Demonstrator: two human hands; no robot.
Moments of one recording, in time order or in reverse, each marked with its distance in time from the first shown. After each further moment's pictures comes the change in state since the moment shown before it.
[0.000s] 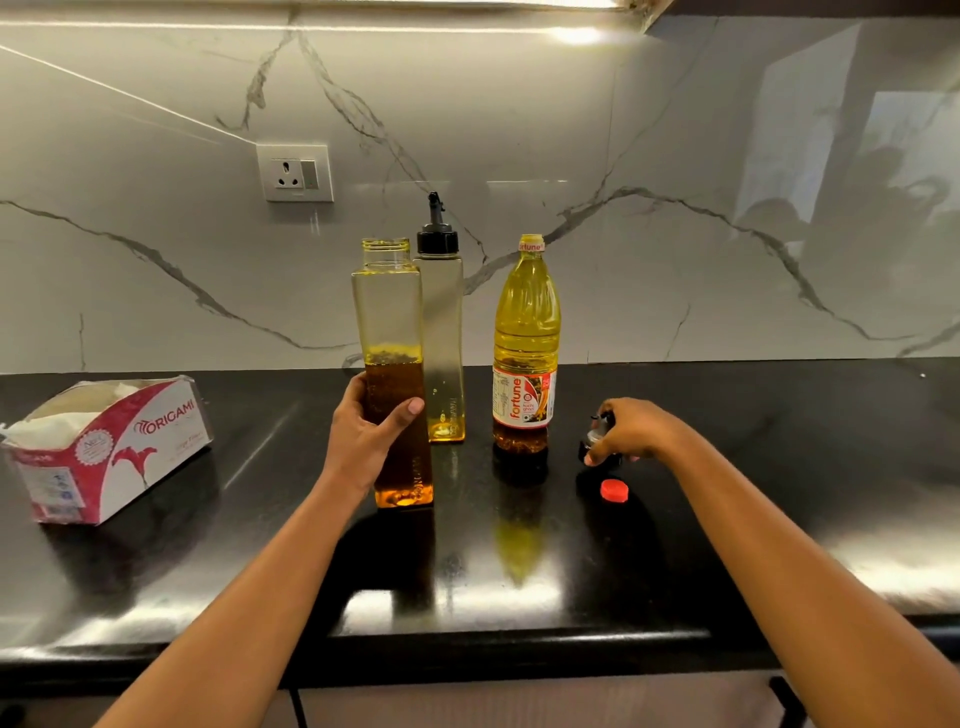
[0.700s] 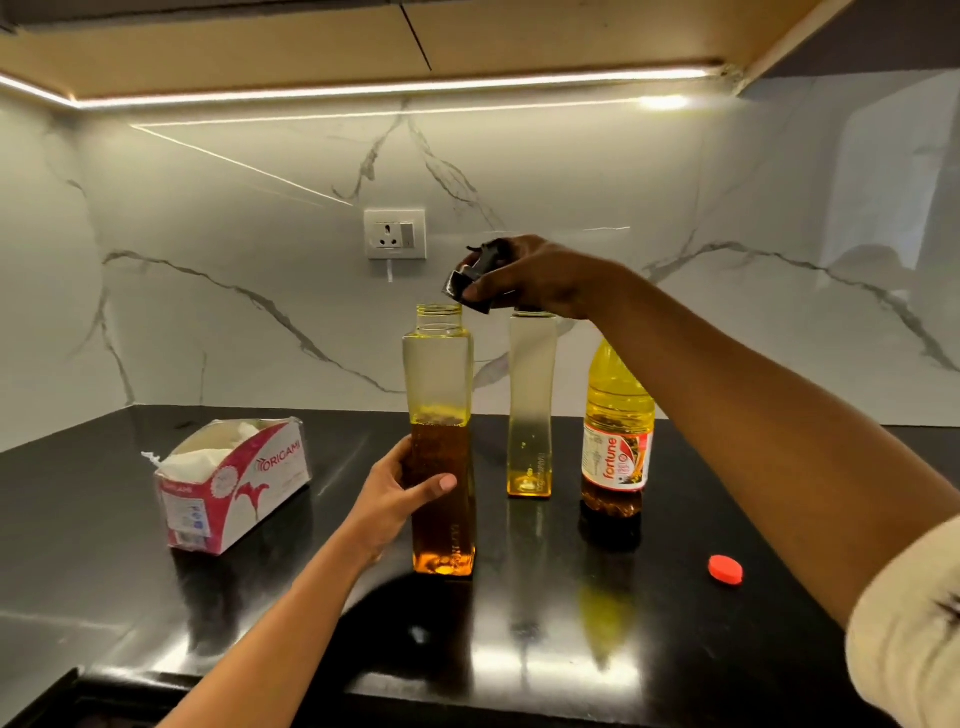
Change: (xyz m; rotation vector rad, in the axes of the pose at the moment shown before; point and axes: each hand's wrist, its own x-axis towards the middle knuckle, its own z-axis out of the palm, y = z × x) left_hand 0.000 0.008 -0.082 -0.023 -0.183 -0.146; right_hand 0.003 -0.256 -0.084 0.653 -0.190 -0.796
